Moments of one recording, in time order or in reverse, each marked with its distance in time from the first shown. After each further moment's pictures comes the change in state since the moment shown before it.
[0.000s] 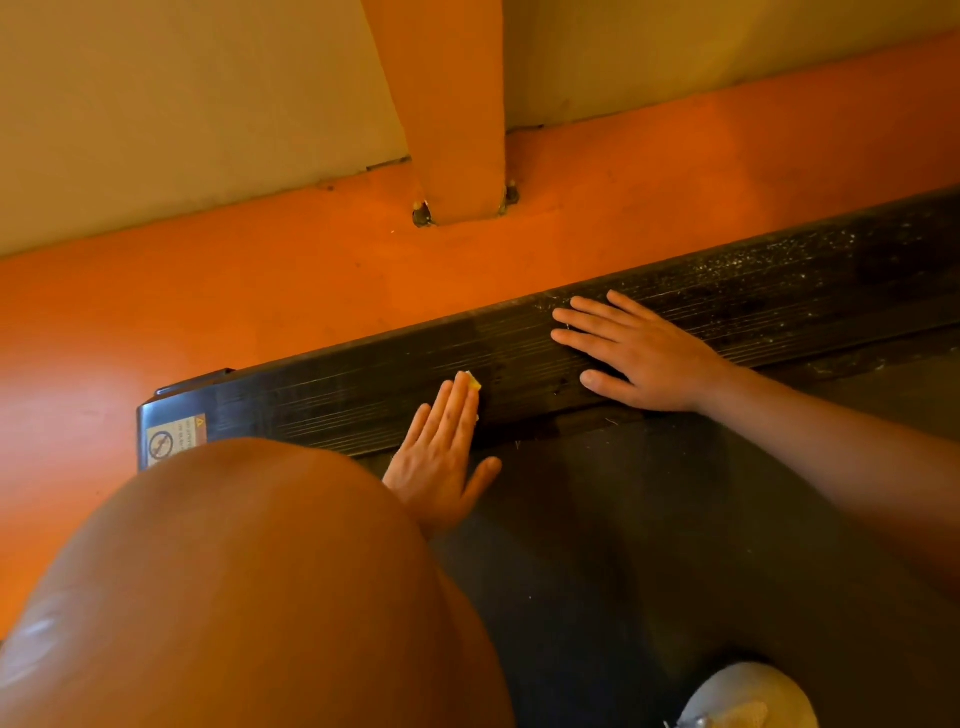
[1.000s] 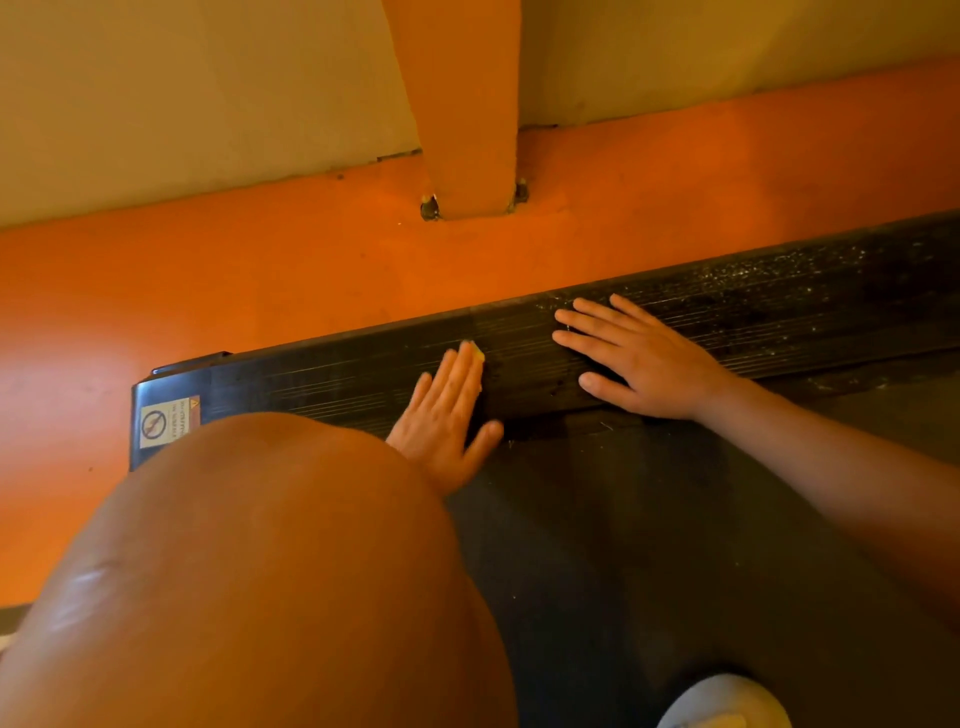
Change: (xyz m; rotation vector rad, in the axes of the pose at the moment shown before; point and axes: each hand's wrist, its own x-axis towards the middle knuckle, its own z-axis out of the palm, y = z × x) left_hand 0.029 0.001 -0.014 -0.132 0.052 -0.008; right_hand 0.002 0.003 0.002 0.029 0.028 -0.032
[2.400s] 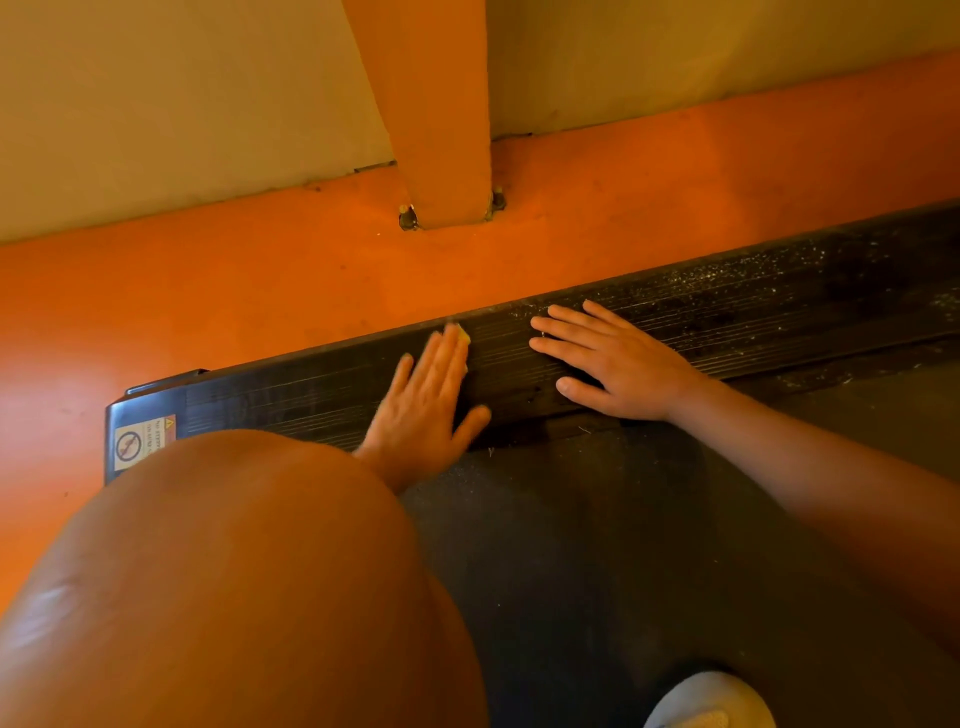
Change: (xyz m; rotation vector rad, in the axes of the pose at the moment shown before) left_hand 0.031 0.001 -0.011 0.172 0.023 -0.003; right_hand 0.000 -0.002 -0.004 0.028 0.013 0.010
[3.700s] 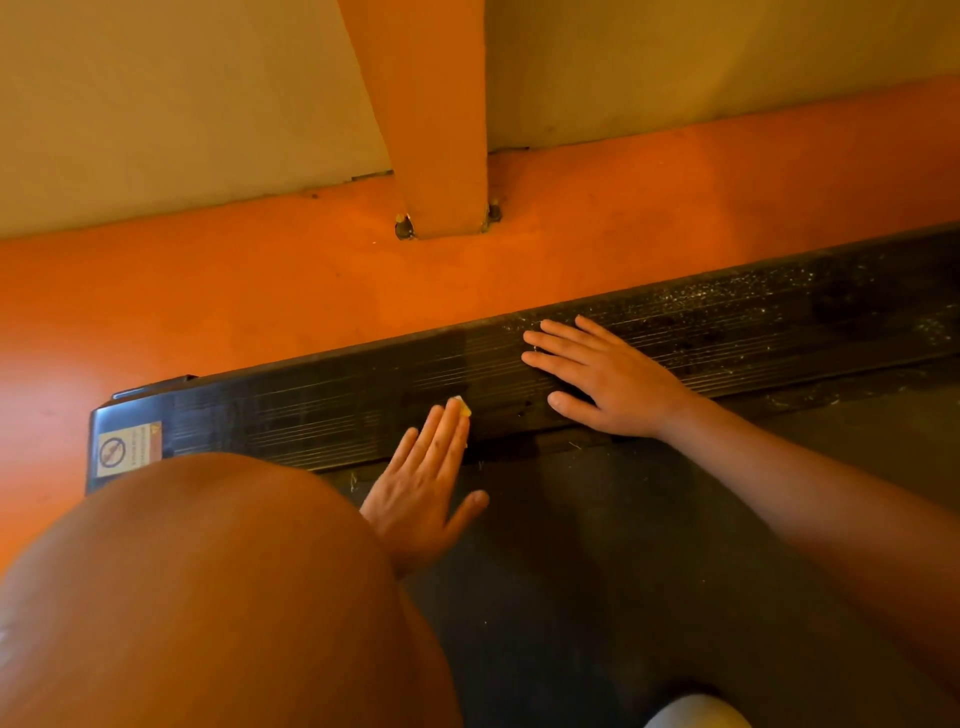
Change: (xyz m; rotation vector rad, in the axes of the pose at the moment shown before) left_hand -0.060 0.027 0.018 -0.060 -0.099 0.068; right_hand -0.001 0.001 0.002 0.018 0.012 -0.005
